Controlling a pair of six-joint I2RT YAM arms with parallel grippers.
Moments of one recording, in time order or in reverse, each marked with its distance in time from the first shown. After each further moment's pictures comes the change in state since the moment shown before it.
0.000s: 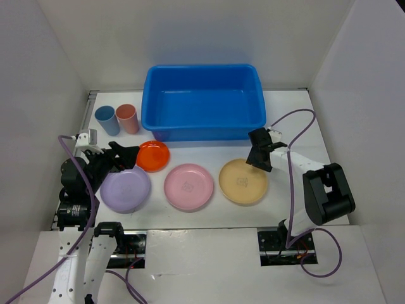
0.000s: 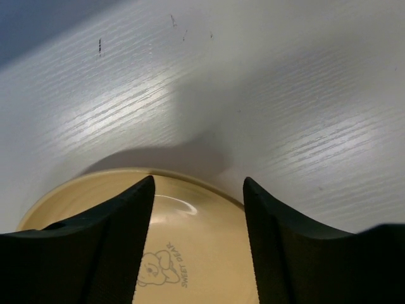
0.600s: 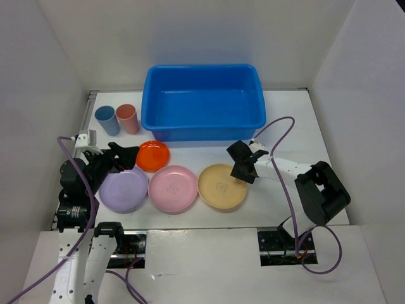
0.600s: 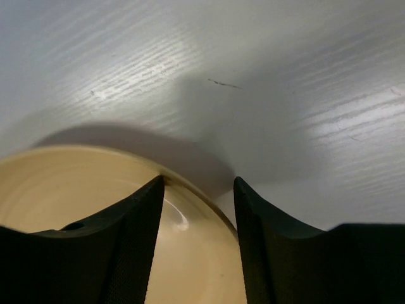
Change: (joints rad) left arm 0.000 -0.010 0.000 -0.001 0.000 0.000; right arm 0.265 0.026 -0.022 -0.051 -0.003 0.260
